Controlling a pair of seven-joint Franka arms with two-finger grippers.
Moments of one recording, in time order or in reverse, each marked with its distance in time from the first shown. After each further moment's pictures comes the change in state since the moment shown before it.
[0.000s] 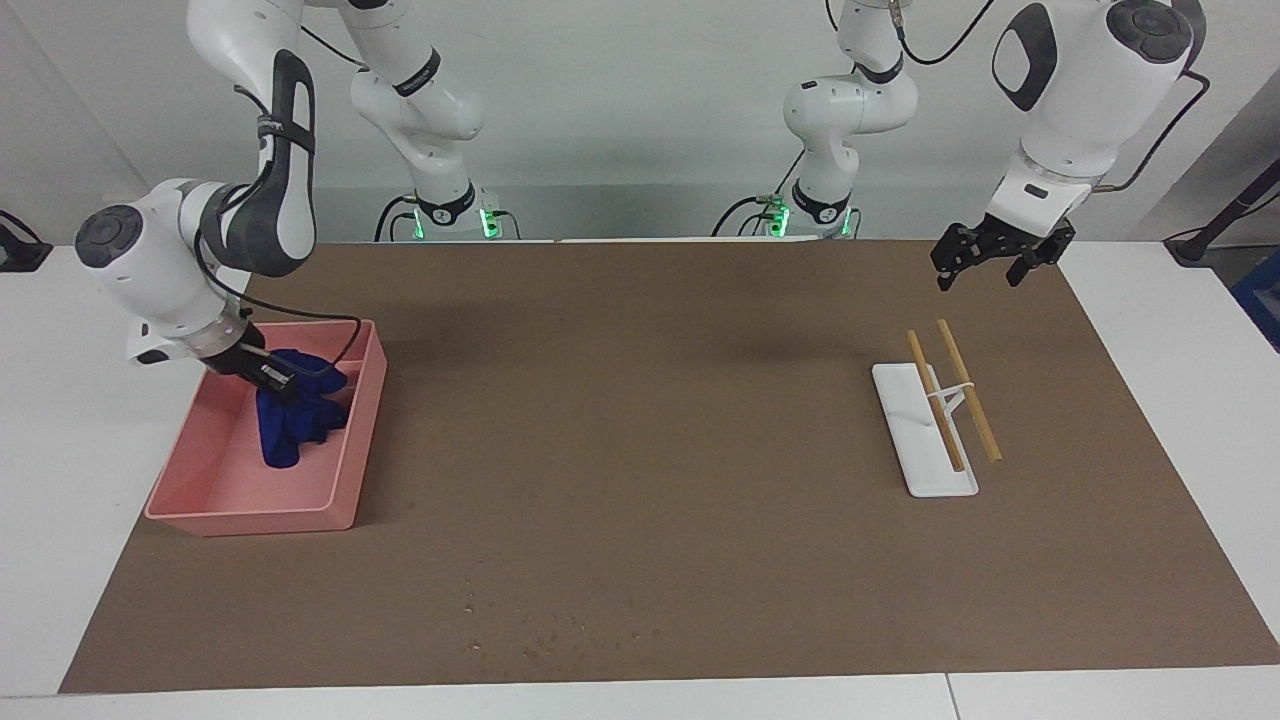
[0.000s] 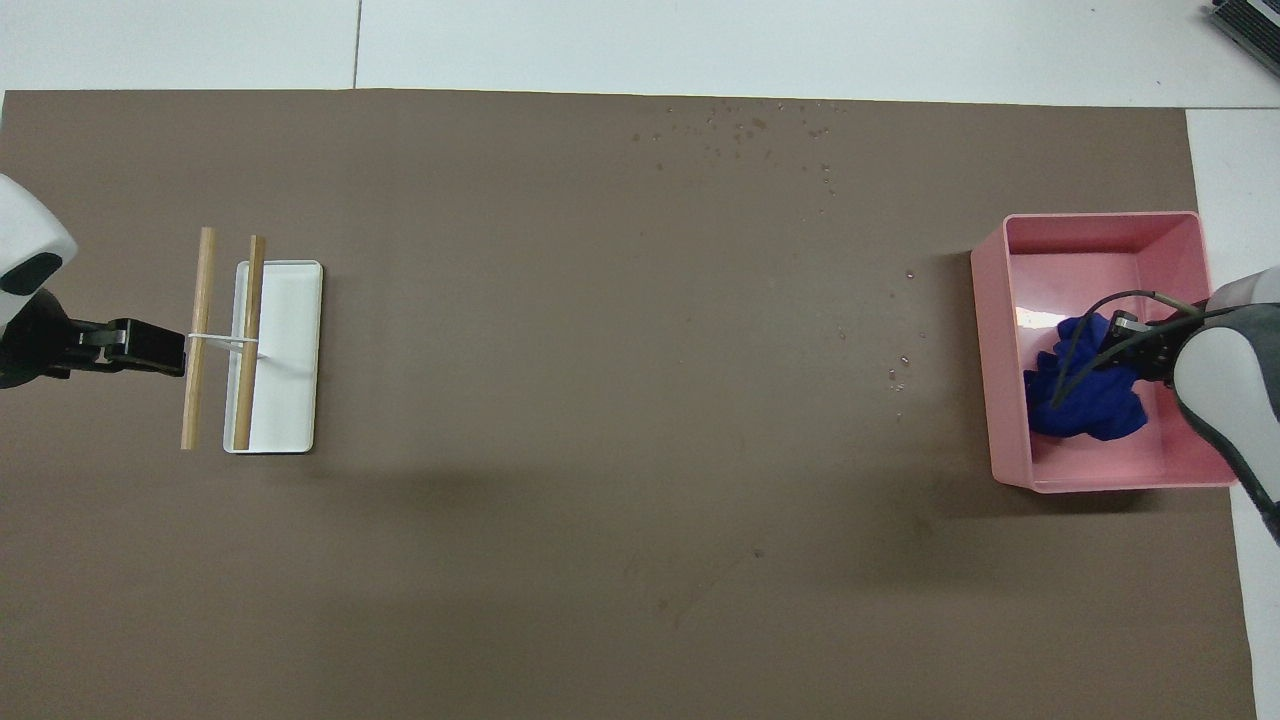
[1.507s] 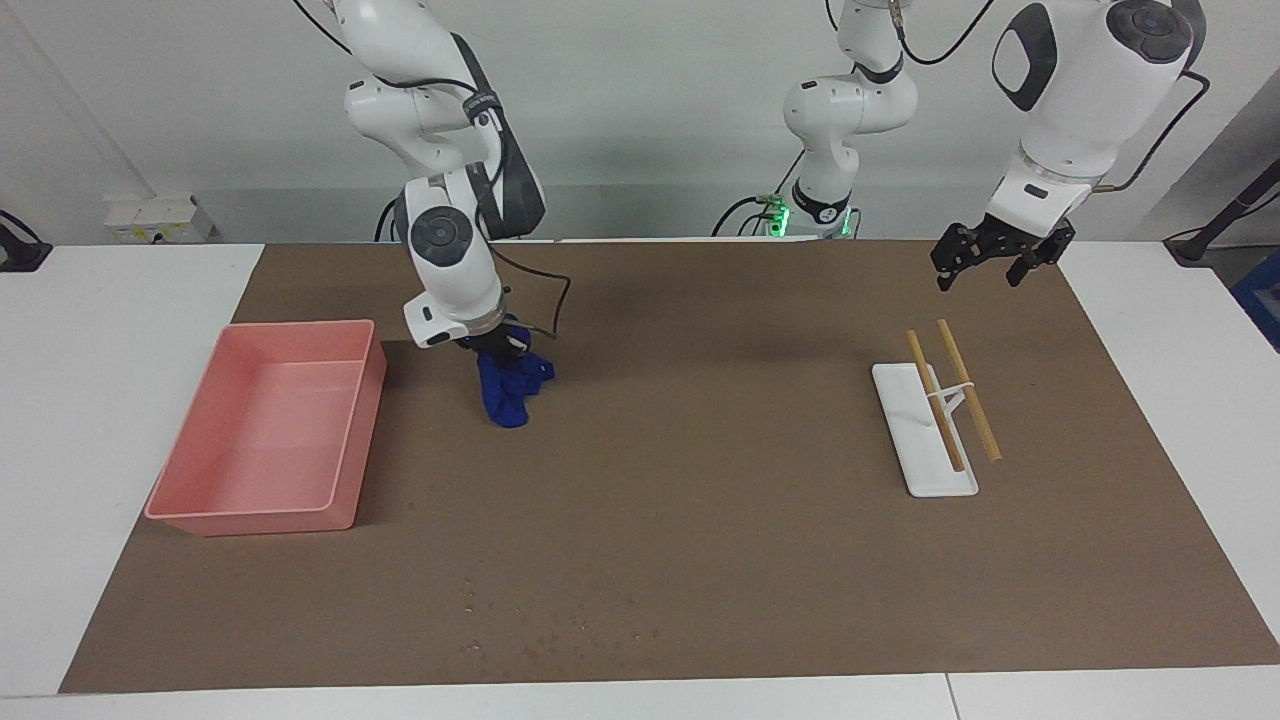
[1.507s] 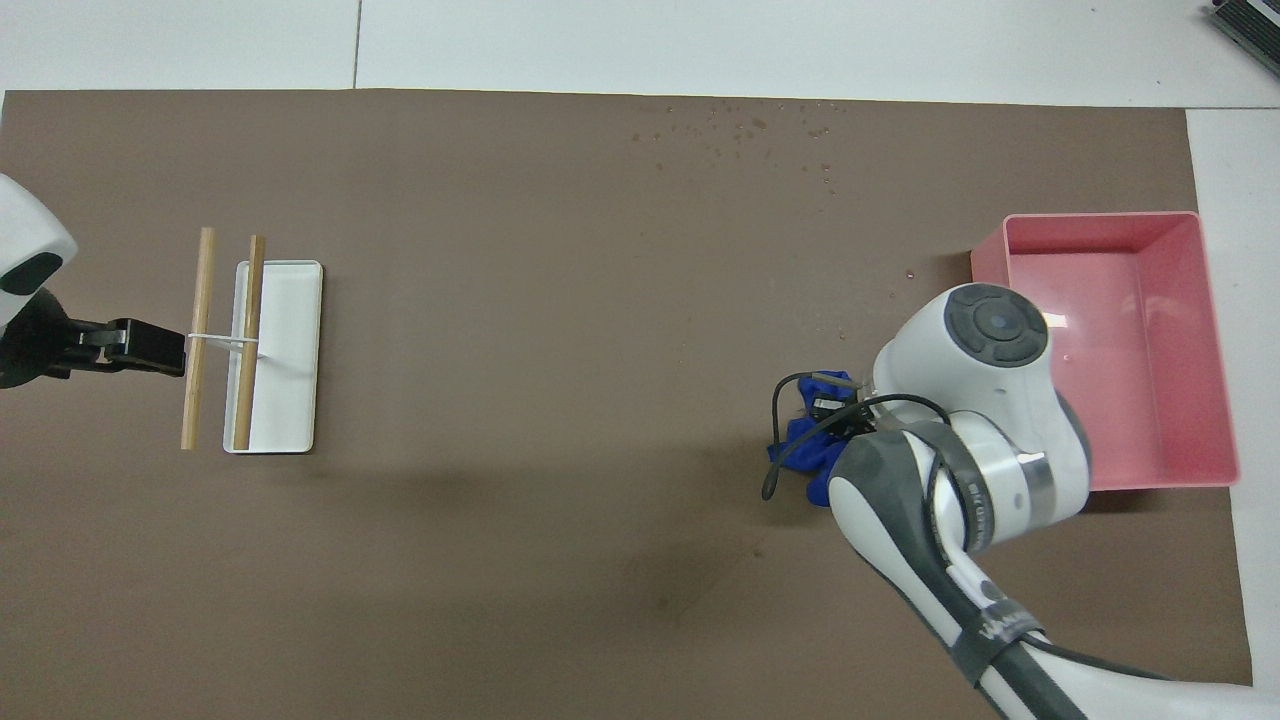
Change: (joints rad) left arm 0.000 0.000 0.000 0.000 0.000 0.000 0.000; right arm 0.507 -0.095 0.007 -0.138 0.043 -0.075 0.388
